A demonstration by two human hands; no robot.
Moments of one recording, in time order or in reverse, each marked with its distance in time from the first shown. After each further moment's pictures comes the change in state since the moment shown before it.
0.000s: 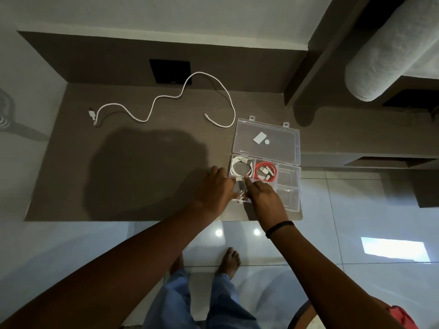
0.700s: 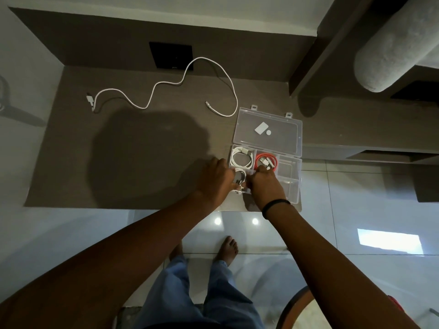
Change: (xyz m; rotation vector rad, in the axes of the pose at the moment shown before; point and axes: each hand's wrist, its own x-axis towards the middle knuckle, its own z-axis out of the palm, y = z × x) left_hand 0.004 0.002 0.003 0.033 -0.064 -0.029; right_hand 0.028 -0.002 -0.008 -0.132 -0.215 0.170
